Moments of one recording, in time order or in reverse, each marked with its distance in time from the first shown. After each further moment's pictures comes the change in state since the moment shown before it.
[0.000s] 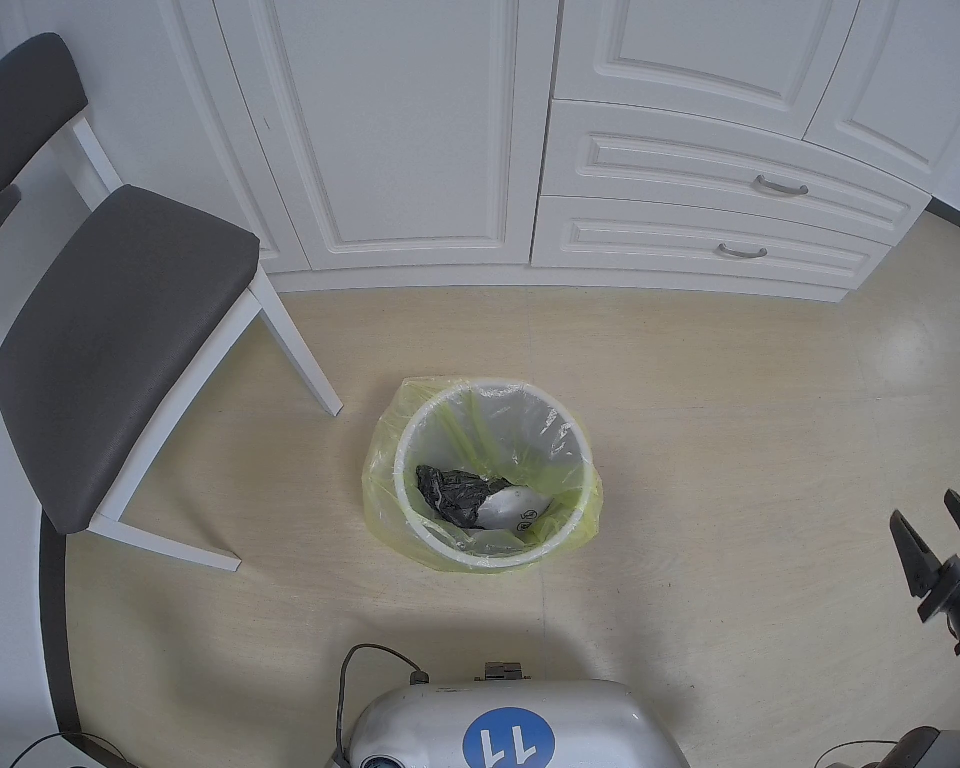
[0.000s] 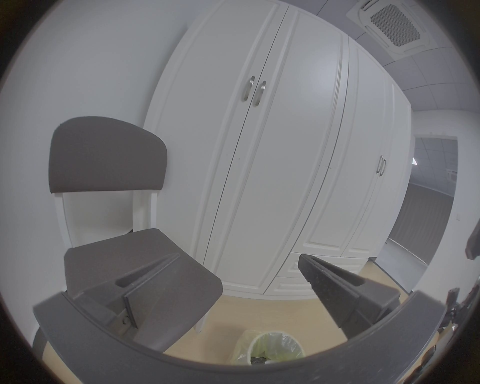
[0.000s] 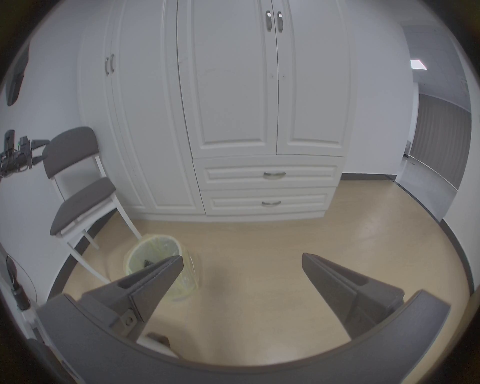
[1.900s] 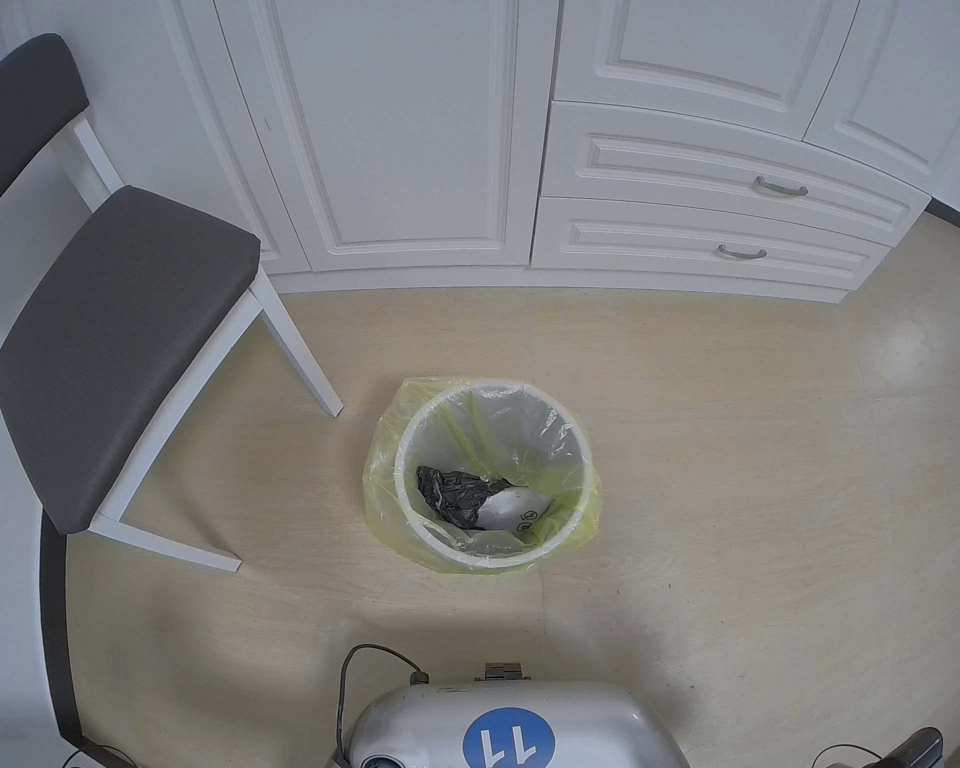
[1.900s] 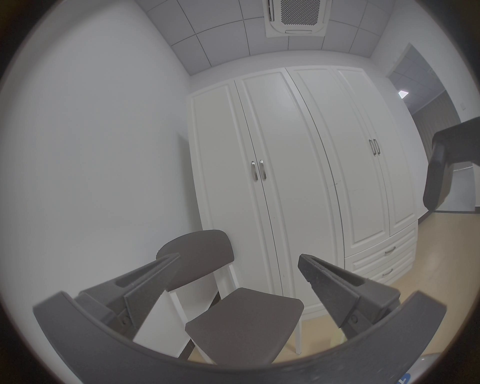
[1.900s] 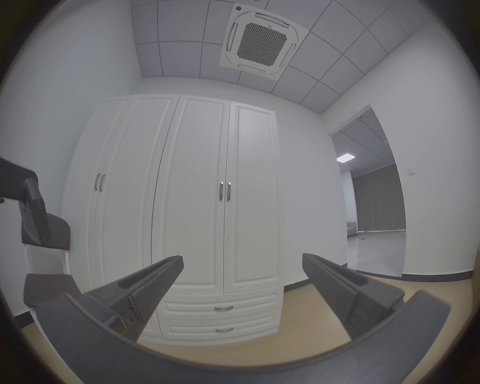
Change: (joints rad) left arm 0.160 -0.719 -0.129 0.535 0.130 0.465; right arm -0.273 -0.693 -0.608 0.500 -0.023 -0.083
